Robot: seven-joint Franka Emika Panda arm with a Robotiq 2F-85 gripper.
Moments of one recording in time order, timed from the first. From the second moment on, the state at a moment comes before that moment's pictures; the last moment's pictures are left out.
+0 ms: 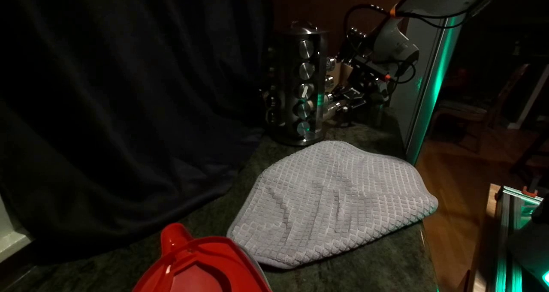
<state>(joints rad) -0.31 0.47 -0.26 -1.95 1.23 1.65 0.37</state>
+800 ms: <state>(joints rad) -0.31 0.47 -0.26 -1.97 1.23 1.57 0.37</state>
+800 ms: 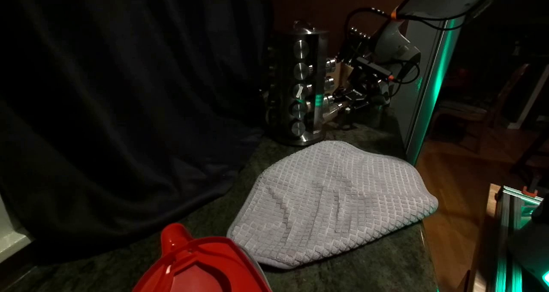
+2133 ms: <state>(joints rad) -0.31 0.47 -0.27 -1.99 1.30 1.60 0.38</state>
